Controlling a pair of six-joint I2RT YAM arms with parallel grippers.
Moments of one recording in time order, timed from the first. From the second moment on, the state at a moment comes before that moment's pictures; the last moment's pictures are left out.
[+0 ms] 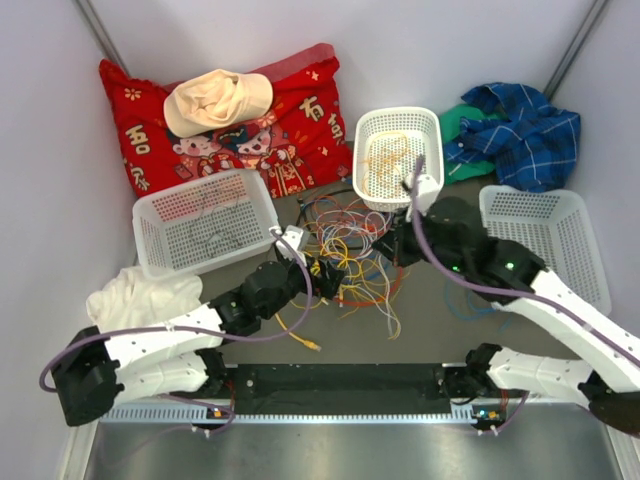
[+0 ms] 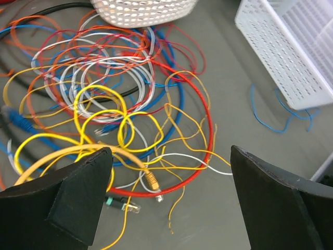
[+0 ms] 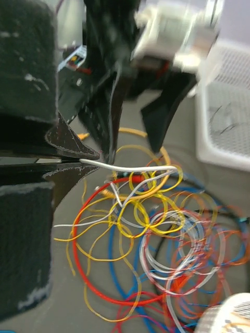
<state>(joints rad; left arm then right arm) -0.97 1.01 0.49 0.30 -0.25 -0.45 0.86 0.96 1.20 -0.63 0.05 0.46</state>
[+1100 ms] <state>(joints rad) -0.97 0.56 0.43 -0.28 -0.48 -0.85 0.79 1.91 1.31 -0.42 0.17 0.40</state>
